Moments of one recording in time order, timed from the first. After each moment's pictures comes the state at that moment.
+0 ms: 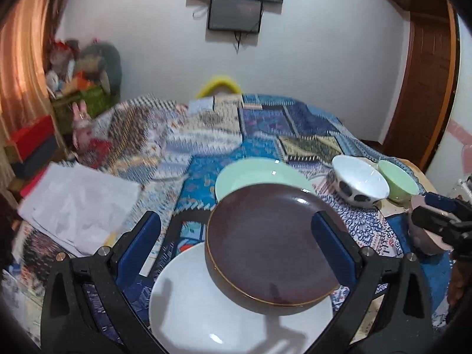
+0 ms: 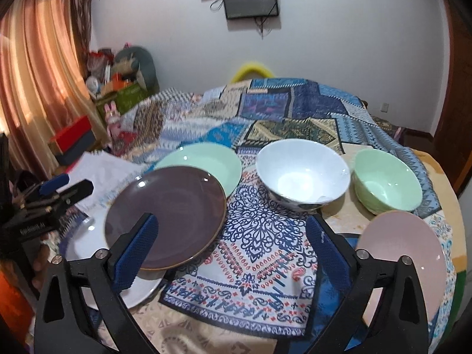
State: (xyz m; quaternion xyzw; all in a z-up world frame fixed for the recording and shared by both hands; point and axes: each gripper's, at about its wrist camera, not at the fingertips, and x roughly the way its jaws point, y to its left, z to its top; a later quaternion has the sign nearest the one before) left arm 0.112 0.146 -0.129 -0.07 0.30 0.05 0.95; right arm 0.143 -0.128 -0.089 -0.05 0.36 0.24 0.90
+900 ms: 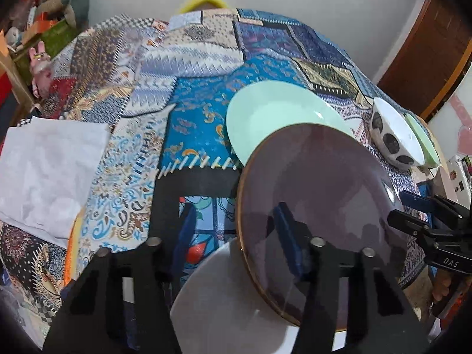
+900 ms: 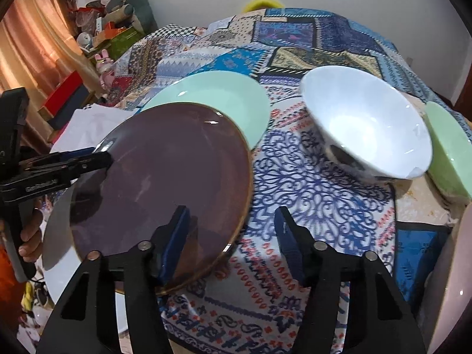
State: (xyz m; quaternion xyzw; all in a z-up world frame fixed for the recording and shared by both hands) left arm 0.207 0.196 -0.205 -0.10 0.49 -0.02 0.87; right arm 0.188 -0.084 -0.152 -0.05 0.50 0.27 0.83
